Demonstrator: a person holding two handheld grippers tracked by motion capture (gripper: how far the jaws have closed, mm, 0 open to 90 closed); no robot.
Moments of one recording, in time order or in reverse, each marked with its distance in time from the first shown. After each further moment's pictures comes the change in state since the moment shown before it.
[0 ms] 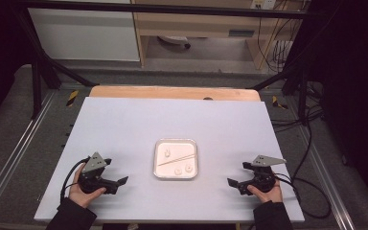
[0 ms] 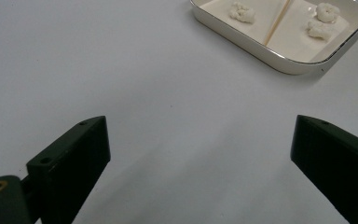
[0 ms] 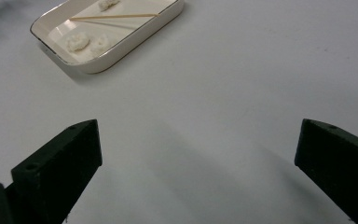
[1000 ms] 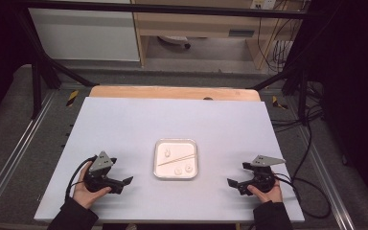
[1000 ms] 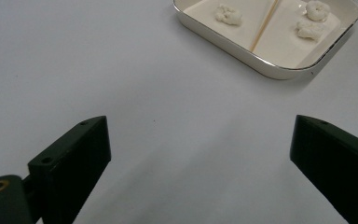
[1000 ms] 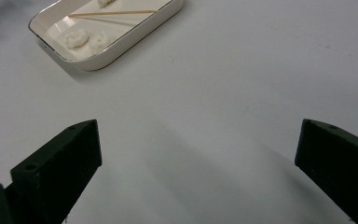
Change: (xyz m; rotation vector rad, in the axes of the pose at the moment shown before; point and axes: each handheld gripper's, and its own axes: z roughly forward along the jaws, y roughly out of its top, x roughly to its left) left arm -0.011 0.012 0.009 0.025 -0.011 0.044; right arm 0.000 0.000 0.001 0.013 0.000 0.002
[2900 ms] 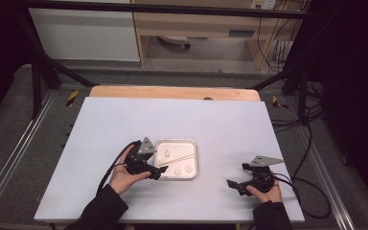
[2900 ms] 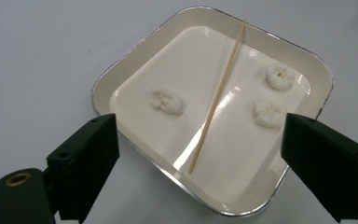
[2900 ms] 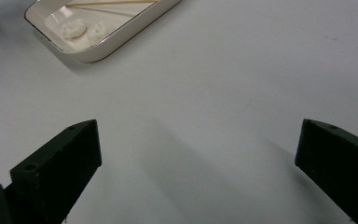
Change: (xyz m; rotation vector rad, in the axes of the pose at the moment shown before) left arm -0.048 0.087 0.072 0.085 -0.051 0.113; right arm 0.000 -0.001 0.003 0.026 -0.001 -0.012
